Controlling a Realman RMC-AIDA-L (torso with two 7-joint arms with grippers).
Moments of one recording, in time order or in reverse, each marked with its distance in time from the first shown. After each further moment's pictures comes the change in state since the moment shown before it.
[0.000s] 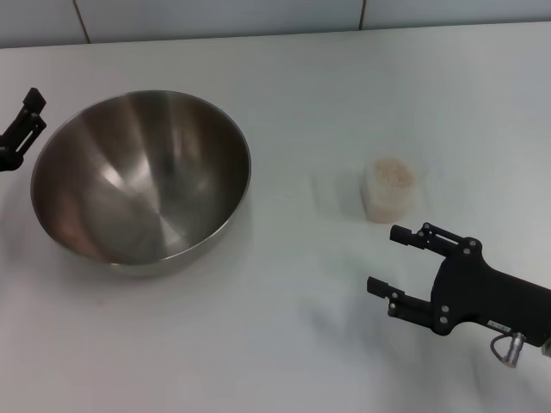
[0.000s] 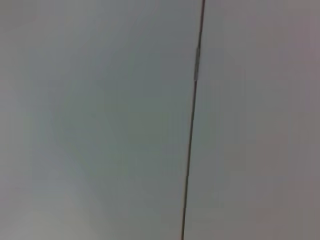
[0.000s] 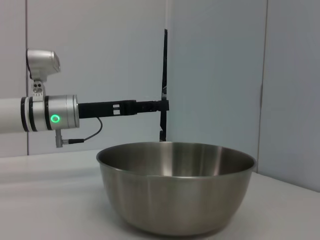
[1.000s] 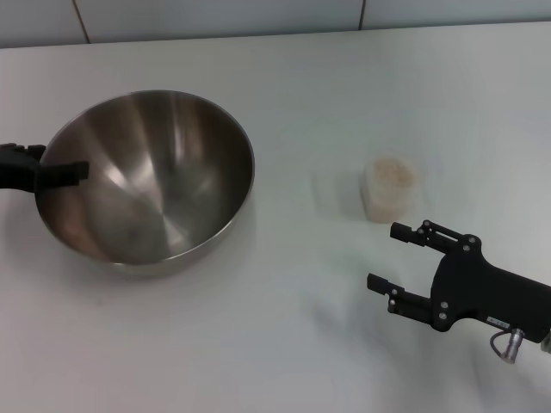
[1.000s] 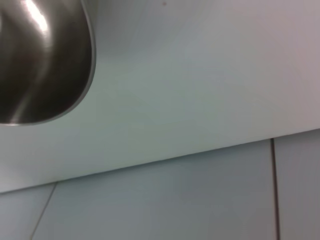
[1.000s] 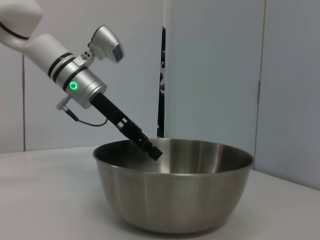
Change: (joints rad) left arm 0.001 0.001 1.072 0.876 0.327 -0.221 -1.406; right arm 0.006 0.000 0.000 -0.004 0.002 0.013 0.004
